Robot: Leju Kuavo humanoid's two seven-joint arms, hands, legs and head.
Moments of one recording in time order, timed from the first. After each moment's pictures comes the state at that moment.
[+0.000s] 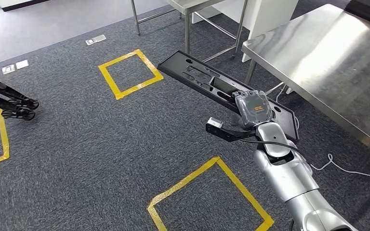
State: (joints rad) left arm -0.10 -0.15 0.71 -0.21 -0.68 0.13 -0.29; right arm -0.63 -0.14 0.62 -1.14 1.24 -0.32 -0.07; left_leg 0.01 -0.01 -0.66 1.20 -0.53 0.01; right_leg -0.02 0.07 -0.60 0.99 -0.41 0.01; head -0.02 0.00
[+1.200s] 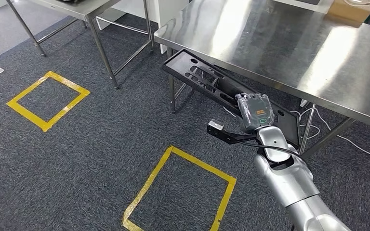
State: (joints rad) left arm -0.10 -0.16 0.73 -0.20 -0.70 0.12 -0.30; right arm -0.59 -0.15 0.61 -1.18 1.27 -0.31 -0.04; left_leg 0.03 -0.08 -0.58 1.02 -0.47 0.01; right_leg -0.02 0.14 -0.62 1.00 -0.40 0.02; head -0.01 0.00
